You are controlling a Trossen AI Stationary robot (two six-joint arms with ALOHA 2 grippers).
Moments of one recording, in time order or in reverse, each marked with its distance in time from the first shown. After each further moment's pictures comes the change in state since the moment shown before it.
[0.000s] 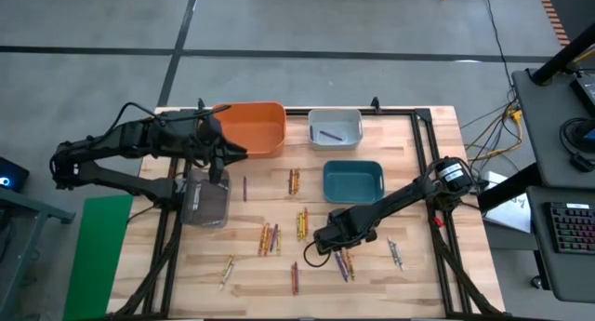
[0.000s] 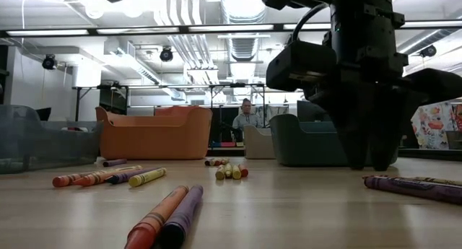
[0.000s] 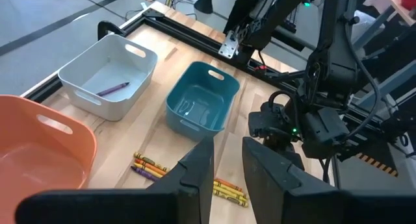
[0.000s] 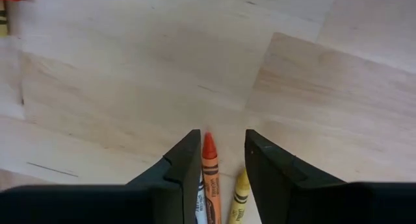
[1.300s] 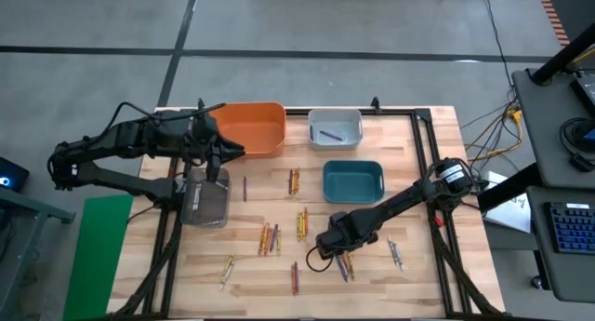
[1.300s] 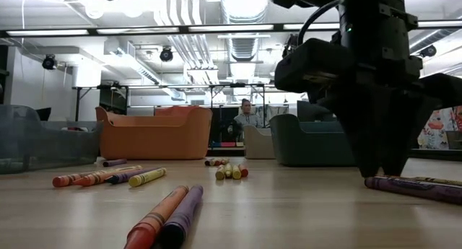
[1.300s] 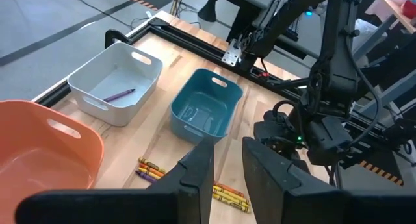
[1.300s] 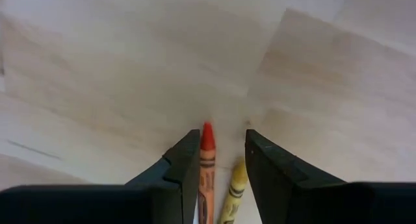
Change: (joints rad) left arm 0.000 -0.023 0.000 0.000 -0.027 -0.001; right arm 0.022 0.000 -0.030 0.039 -0.005 -0.037
